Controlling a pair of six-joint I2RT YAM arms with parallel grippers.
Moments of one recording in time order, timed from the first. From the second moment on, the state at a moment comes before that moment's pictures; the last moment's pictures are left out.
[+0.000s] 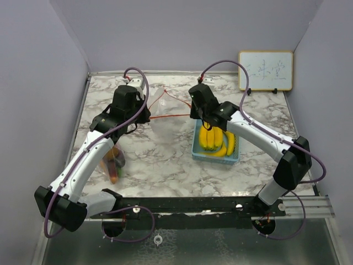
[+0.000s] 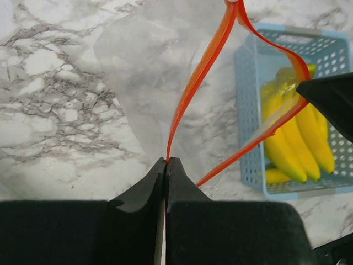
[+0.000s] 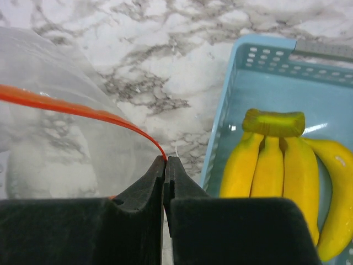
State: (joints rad) left arm -0.42 1.18 1.22 -0.60 -0.04 -0.36; right arm 0.76 1.62 1.48 -0.52 0.44 0.58
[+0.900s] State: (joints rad) left arm -0.43 1.26 1.18 -0.56 0.12 -0.28; right arm 0.74 1.56 1.37 -0.22 0.09 0.27
